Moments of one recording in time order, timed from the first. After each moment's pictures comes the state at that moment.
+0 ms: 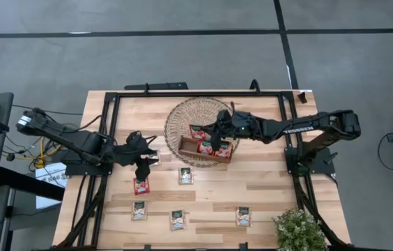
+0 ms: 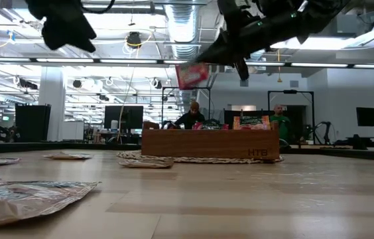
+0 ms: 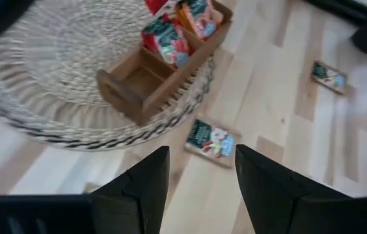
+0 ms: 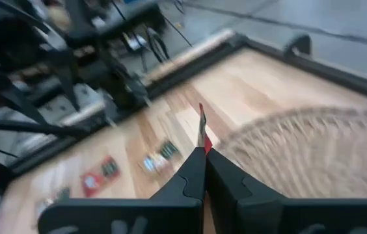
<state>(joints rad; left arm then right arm) -0.34 0.94 0.78 -0.57 -0.42 -0.67 -0.12 1.46 0.81 0.34 0.08 0.39</state>
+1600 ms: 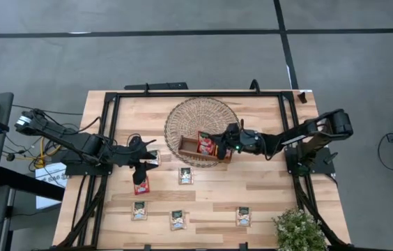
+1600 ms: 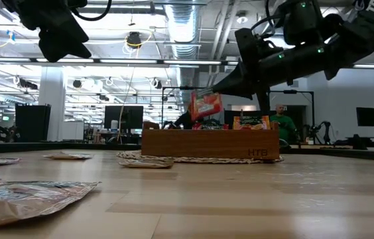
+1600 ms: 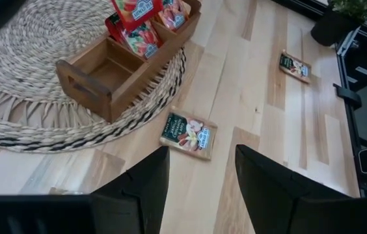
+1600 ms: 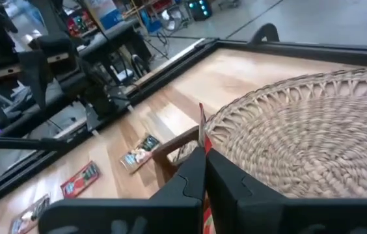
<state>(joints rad) -0.34 0.87 0.65 -0.41 -0.33 -0.62 -0.02 1.56 0.50 0.82 0.30 0.50</state>
